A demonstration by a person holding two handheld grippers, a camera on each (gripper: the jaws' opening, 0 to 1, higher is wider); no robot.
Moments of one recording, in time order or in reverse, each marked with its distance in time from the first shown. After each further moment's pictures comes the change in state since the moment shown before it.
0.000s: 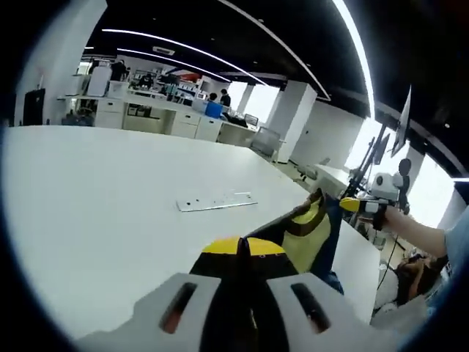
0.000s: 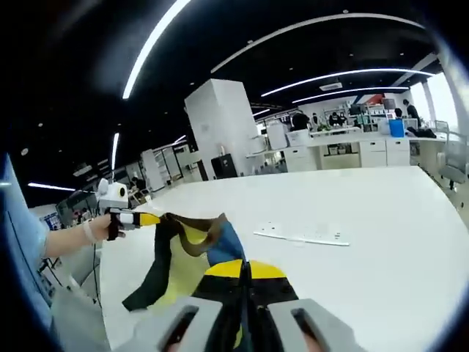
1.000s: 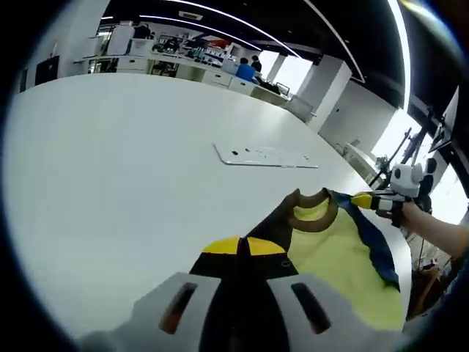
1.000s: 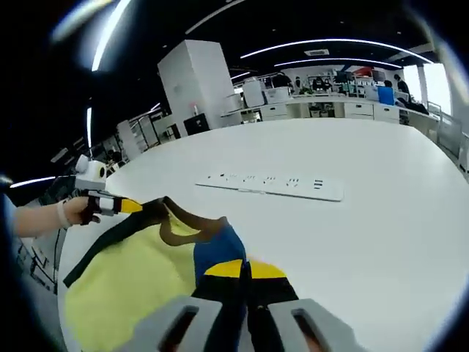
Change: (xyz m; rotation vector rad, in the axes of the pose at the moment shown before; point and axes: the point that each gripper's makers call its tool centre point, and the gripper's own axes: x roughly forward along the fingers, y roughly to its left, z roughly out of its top) left arm 0.094 0.079 -0.082 -0.102 0.176 0.134; right arm 0.101 -0.091 -0.089 0.017 0.216 -0.123
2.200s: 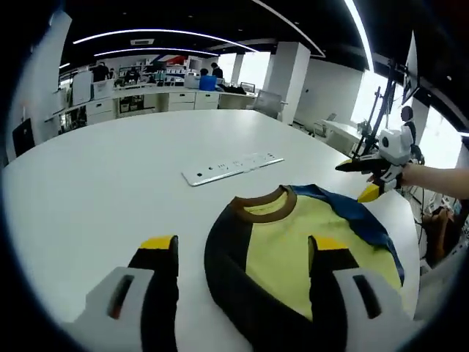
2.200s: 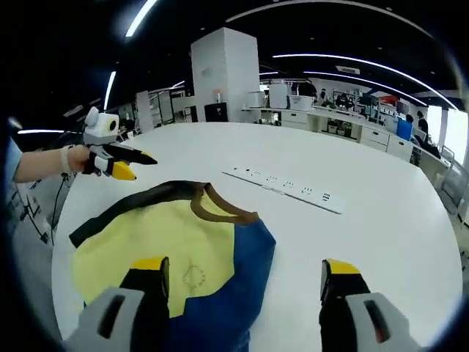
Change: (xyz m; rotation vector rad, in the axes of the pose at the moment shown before) left arm -0.059 -0.043 0.017 0.314 -0.026 -0.066; right arm -0.068 0.039 -0.008 -0.250 0.032 -0.007
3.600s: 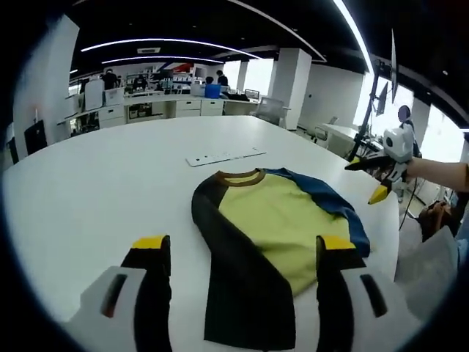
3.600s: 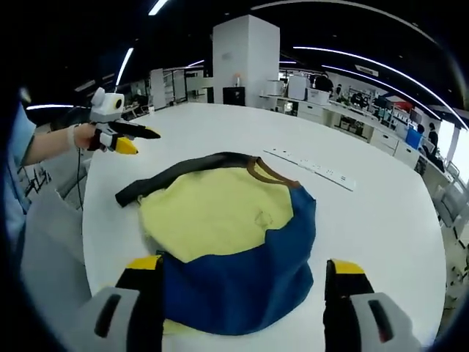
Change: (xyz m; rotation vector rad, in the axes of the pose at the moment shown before) left arm -0.119 -0.063 -0.057 -0.005 -0.039 0.051; right arm -0.100 0.098 -0.051 -0.086 0.096 0.041
